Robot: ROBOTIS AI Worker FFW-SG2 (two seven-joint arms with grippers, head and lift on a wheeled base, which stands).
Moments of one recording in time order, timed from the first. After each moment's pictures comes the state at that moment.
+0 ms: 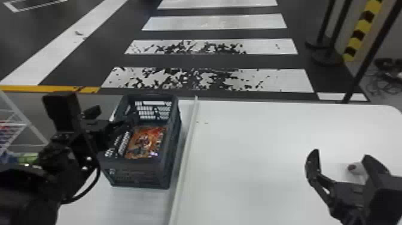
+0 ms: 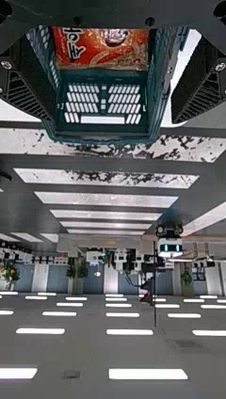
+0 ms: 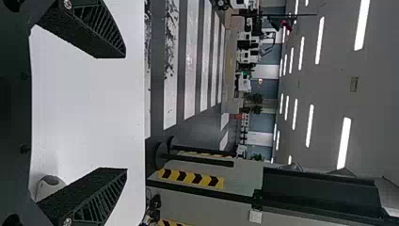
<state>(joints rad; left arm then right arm) 0.26 0.41 0.14 -2.16 0.49 0.60 0.15 0.52 -0.20 0.17 -2.12 -0.07 0.14 -0.40</state>
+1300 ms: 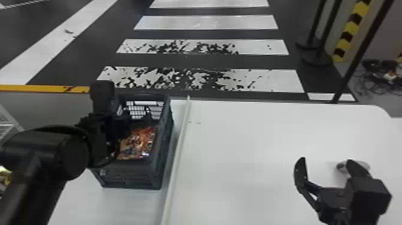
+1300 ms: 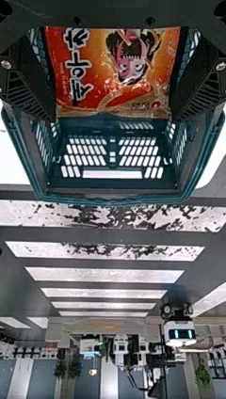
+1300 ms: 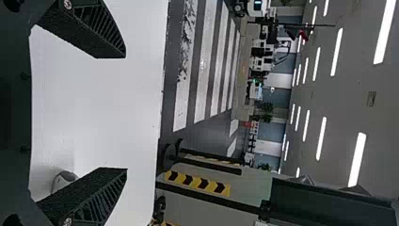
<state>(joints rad) -0.14 0.38 -0.05 -1.79 0.51 0.91 0.23 0.51 -0.25 0.19 -2.07 -0.07 0.16 -0.40</state>
